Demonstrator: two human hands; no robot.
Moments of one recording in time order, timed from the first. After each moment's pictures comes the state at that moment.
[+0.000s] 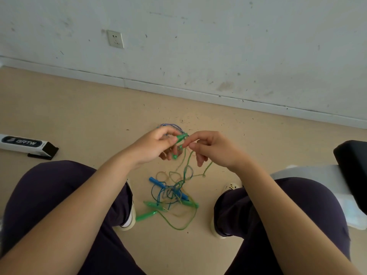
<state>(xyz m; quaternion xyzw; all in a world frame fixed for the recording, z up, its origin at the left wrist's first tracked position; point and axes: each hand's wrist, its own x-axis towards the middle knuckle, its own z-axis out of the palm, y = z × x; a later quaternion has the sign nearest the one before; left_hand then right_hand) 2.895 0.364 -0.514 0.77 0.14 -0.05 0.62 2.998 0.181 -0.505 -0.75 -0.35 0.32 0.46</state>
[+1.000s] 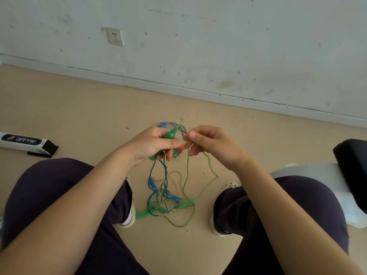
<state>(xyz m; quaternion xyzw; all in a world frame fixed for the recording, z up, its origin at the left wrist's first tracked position) 2.892 0.364 -0.503 0.75 0.14 -0.09 0.64 2.996 0.182 -0.504 -0.68 -0.29 0.35 0.57</state>
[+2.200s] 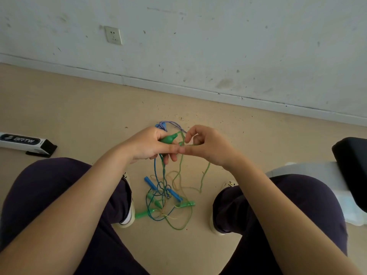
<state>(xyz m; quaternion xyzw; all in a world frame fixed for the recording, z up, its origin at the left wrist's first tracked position) 2.893 0.368 -0.504 0.80 0.14 -0.13 0.57 2.991 0.187 -0.503 -0.79 -0.31 0.29 0.44</state>
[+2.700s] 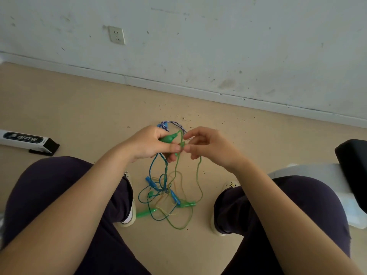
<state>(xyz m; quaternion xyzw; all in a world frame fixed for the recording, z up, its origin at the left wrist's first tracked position) 2.888 0.367 -0.498 0.81 0.16 -0.11 0.56 2.991 0.185 -0.507 -0.74 -0.31 0.34 0.50</state>
